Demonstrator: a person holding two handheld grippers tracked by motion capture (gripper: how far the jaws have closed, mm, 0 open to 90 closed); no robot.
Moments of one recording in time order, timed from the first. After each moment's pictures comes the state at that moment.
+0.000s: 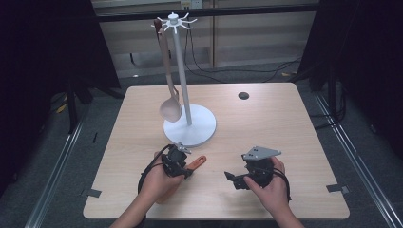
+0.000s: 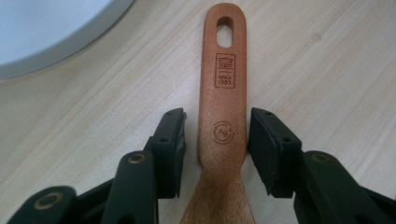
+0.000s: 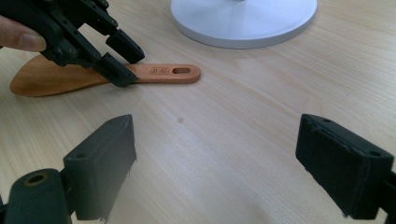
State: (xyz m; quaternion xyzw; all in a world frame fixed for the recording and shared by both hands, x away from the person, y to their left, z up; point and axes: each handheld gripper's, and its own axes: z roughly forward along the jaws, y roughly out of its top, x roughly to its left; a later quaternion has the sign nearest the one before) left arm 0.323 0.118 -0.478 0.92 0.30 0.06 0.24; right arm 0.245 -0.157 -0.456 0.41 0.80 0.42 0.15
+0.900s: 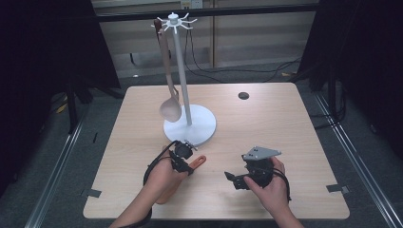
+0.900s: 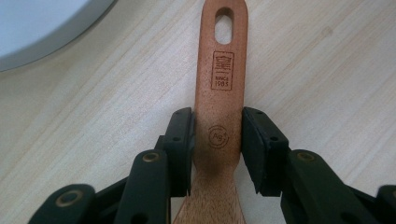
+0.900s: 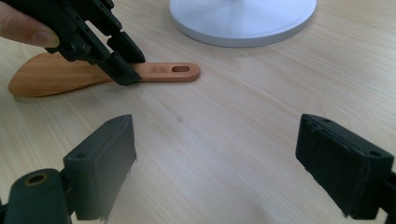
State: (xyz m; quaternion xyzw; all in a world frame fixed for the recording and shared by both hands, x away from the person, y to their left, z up) left arm 0.334 0.097 -0.470 0.93 0.32 0.03 0.16; right arm 0.245 -0.157 -0.457 0.41 0.80 0.42 0.15
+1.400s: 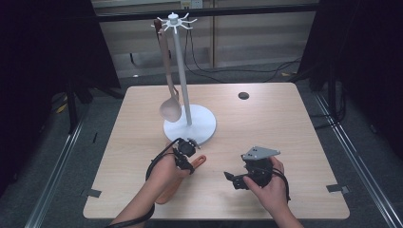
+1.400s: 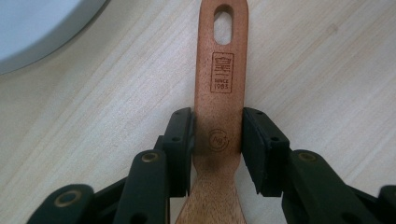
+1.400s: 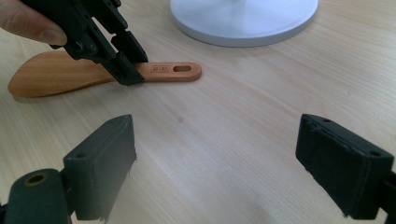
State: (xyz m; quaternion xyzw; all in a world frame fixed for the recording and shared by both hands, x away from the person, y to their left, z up) left arm 0.342 0.088 -0.469 0.94 0.32 0.02 0.13; right arm 0.246 -0.155 -0.457 0.41 0.80 0.42 0.15
